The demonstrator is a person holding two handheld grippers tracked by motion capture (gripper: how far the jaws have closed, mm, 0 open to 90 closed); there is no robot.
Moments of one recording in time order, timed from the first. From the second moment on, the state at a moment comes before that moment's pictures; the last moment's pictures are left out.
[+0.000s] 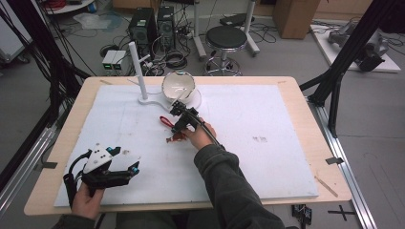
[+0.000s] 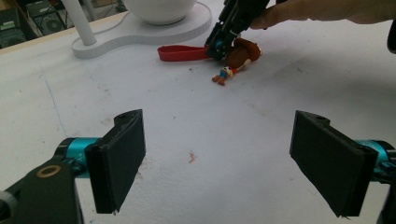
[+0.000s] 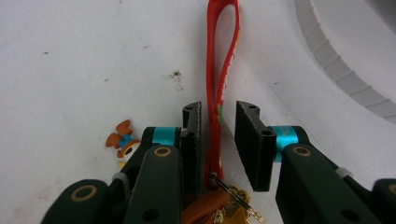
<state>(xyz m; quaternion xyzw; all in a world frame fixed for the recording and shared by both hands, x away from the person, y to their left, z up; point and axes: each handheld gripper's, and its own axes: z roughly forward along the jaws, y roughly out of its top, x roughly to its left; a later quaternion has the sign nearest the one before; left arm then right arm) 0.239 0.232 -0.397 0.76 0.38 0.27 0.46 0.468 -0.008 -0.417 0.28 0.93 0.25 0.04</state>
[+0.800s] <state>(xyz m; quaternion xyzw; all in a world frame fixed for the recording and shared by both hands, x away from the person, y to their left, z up) 0.239 0.232 -0.396 0.76 0.38 0.27 0.46 0.469 -0.009 -0.419 0.29 0.92 0.26 0.05</state>
